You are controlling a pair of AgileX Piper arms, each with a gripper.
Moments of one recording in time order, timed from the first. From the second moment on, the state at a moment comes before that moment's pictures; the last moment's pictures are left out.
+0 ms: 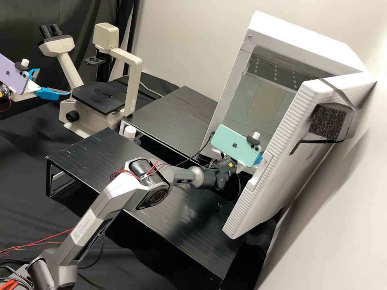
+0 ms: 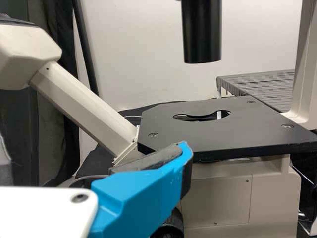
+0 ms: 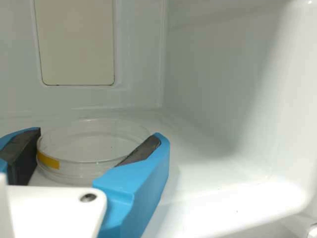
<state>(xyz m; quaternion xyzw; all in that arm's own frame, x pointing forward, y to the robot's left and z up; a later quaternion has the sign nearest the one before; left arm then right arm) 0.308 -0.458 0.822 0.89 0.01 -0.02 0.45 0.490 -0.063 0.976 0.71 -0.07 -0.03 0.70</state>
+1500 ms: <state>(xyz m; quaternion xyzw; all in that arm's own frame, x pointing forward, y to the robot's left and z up) 0.308 -0.458 0.822 0.89 0.01 -0.02 0.45 0.373 -0.044 0.979 0.71 -0.11 0.09 0.69</state>
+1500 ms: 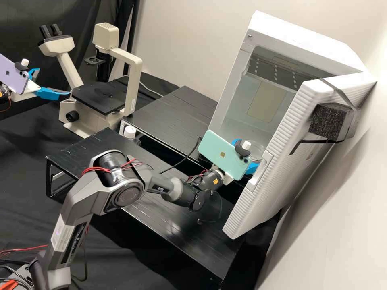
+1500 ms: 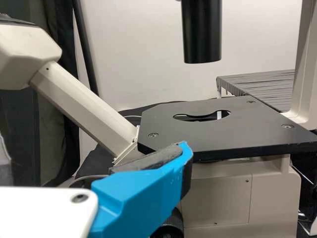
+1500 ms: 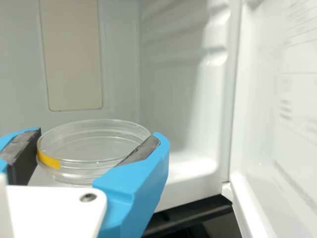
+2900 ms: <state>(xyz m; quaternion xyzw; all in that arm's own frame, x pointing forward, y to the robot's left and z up) 0.308 -0.458 0.822 0.89 0.01 -0.02 0.45 0.251 0.190 0.773 0.66 0.25 0.12 0.70</state>
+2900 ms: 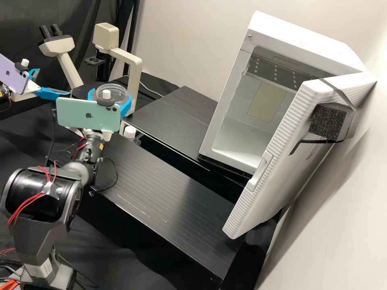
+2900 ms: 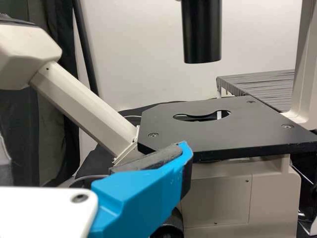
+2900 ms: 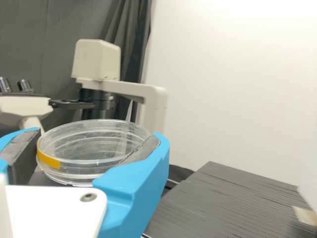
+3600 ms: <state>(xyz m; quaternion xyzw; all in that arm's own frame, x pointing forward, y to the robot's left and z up) 0.308 -0.458 0.822 0.89 0.01 -0.02 0.45 0.305 0.253 0.685 0.64 0.27 0.06 0.72</state>
